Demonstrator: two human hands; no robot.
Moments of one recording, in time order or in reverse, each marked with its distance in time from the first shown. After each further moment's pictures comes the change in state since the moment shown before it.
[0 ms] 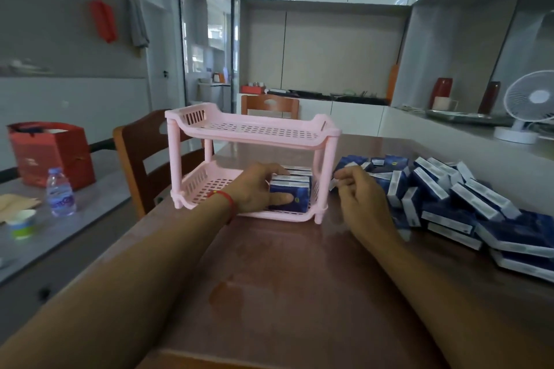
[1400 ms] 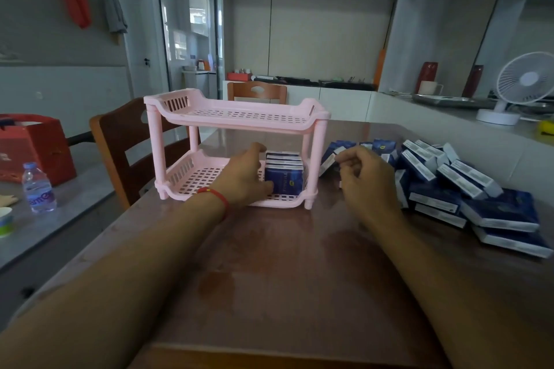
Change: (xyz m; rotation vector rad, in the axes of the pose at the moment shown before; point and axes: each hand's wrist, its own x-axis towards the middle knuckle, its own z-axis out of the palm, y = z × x) left_hand -0.009 0.010 0.009 0.161 0.121 -0.118; right_hand 0.000 -0.004 -0.020 -0.037 0.138 -0.013
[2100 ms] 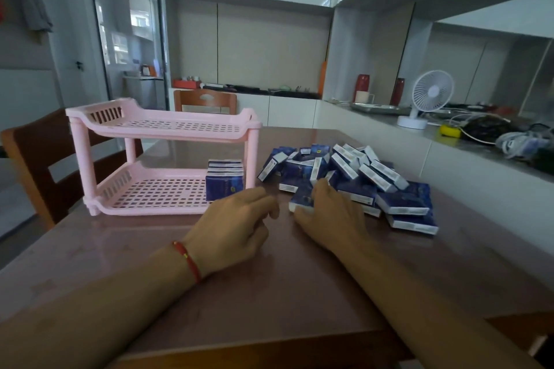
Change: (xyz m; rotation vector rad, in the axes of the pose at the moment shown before) left_hand -0.071 0.062 0.037 0.085 0.110 0.706; right_hand -0.037 0.018 -0.058 -0.611 -0.318 0.177
